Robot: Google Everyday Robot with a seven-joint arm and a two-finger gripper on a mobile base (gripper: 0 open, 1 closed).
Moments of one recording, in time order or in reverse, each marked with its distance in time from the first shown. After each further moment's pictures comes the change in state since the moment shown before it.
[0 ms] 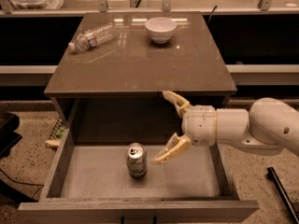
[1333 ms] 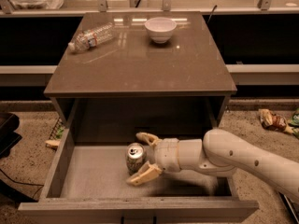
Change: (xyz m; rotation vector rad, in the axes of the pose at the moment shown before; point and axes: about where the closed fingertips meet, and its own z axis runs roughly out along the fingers) arm 0.124 0.049 0.089 -0.078 0.118 0.130
